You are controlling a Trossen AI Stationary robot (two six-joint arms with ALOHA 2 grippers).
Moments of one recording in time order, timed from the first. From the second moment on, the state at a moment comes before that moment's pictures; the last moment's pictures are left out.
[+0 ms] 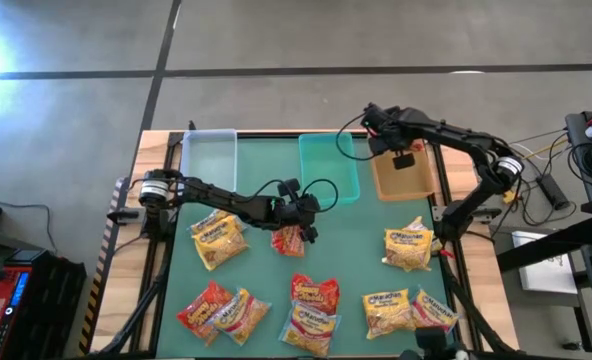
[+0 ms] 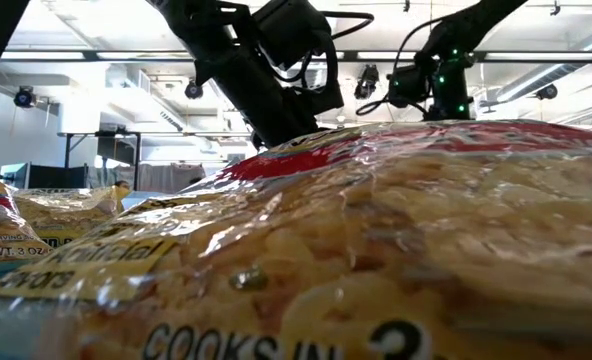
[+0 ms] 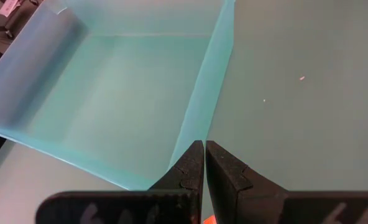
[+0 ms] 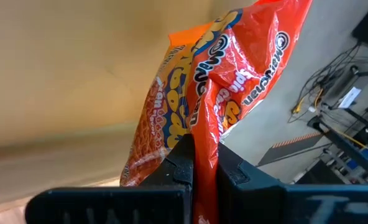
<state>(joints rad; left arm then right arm) -0.03 1.94 1.22 -0.08 -0.53 -0.09 -0.75 1.57 1.19 -1.02 0.55 -0.98</state>
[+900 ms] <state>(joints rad) -0.03 1.95 1.22 -0.08 -0.53 -0.10 -0.76 1.61 1.21 -0.89 0.36 -1.13</state>
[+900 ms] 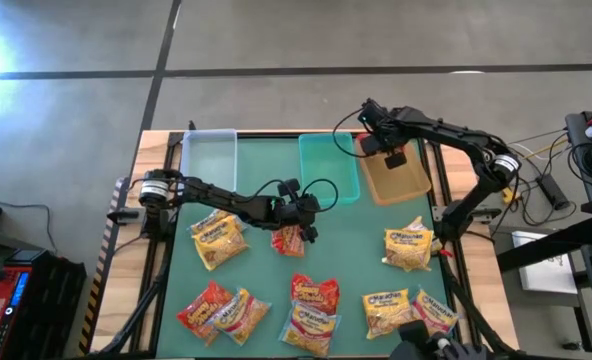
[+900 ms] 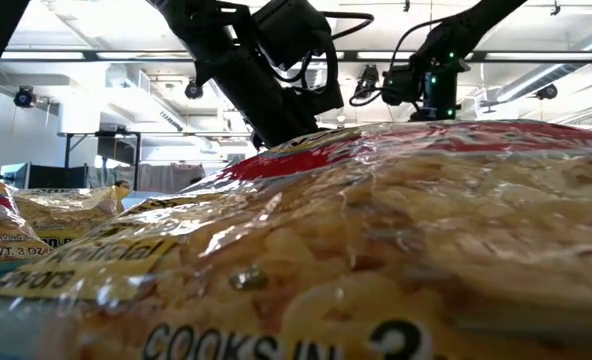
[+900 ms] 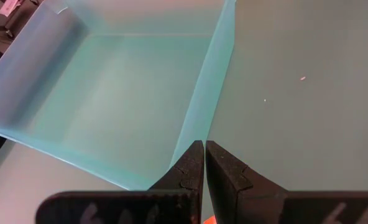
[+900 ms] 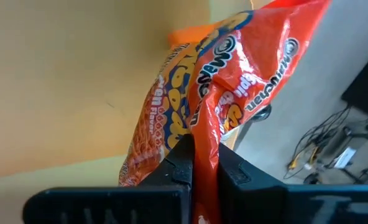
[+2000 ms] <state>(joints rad) -0.03 1.94 1.22 -0.08 -0.34 -0.14 -0.72 1.57 1.28 -0.96 0.42 -0.47</state>
